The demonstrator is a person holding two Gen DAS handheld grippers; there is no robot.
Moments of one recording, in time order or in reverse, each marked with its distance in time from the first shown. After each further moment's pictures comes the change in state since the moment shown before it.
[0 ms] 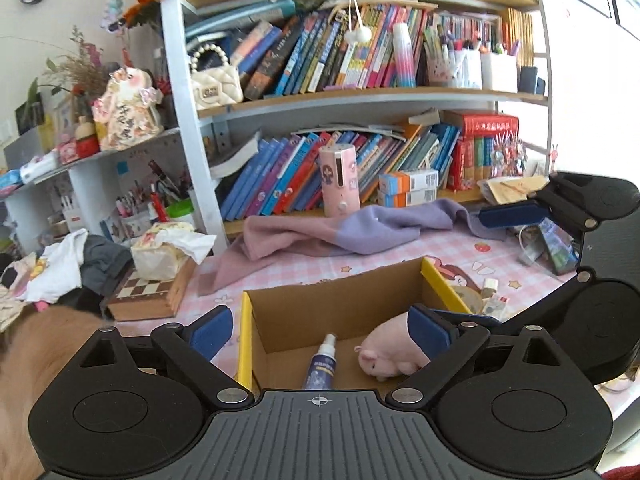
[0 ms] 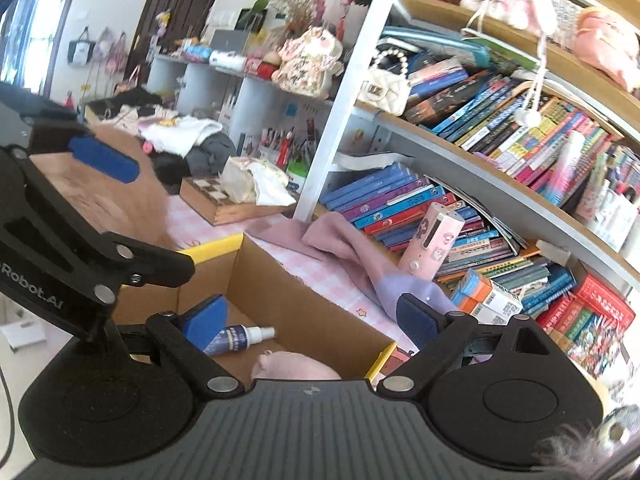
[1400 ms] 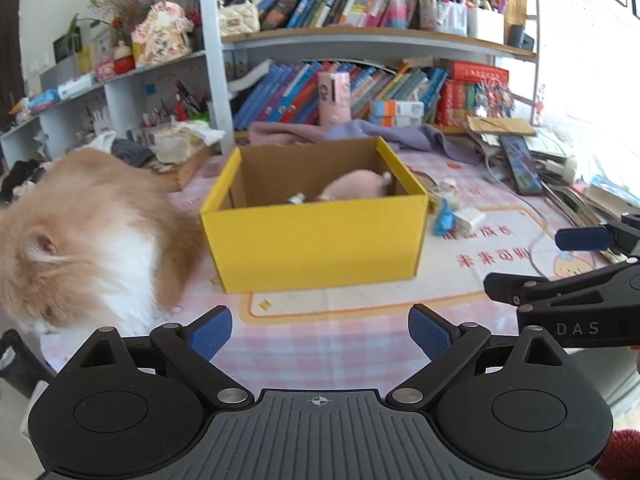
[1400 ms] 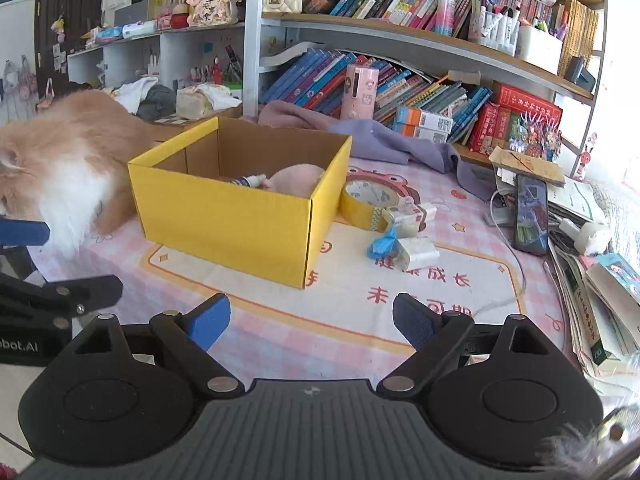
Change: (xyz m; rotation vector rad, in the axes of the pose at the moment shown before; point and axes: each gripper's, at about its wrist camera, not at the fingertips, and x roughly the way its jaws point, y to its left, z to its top) left arm -0.098 -0.067 -0.127 -0.081 0.166 0.022; right arm -0.140 0.060 -0.118 0.359 0.262 -0.143
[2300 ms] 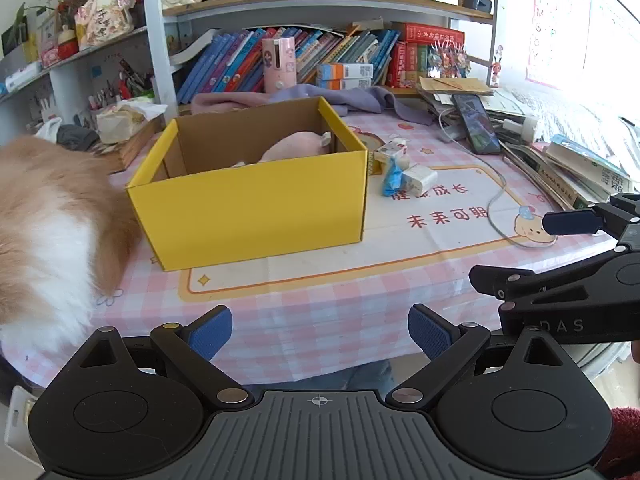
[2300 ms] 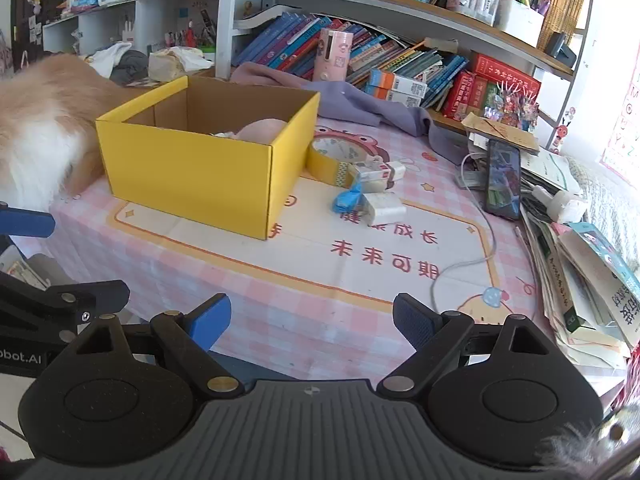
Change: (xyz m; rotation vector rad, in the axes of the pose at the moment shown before) left arm 0.021 -0.028 -0.005 0.064 0.084 -0.124; right arm 0.002 -0.017 -0.018 -0.003 0.097 -0.088
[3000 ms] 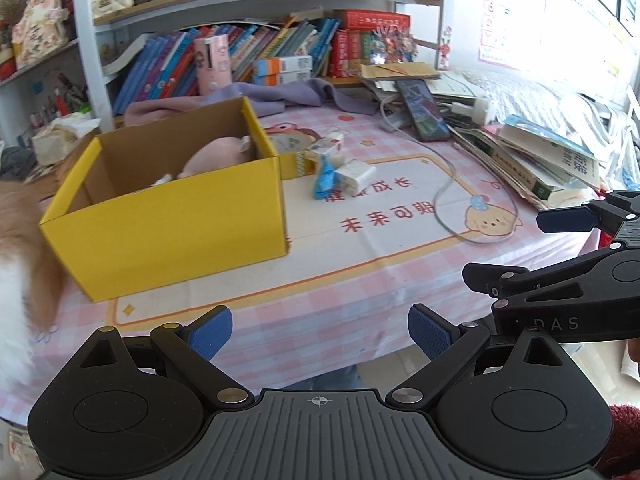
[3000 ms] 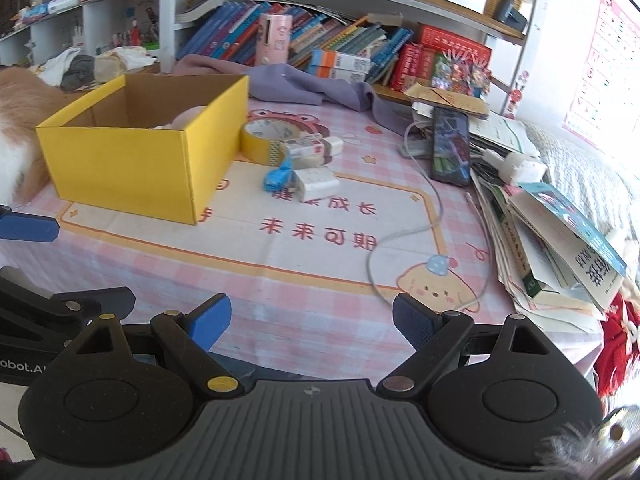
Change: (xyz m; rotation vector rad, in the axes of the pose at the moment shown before) left arm 0.031 -0.050 0.020 0.093 0.023 -0.123; right arm 0.001 -0.051 -0.014 0.094 0.045 -0.095
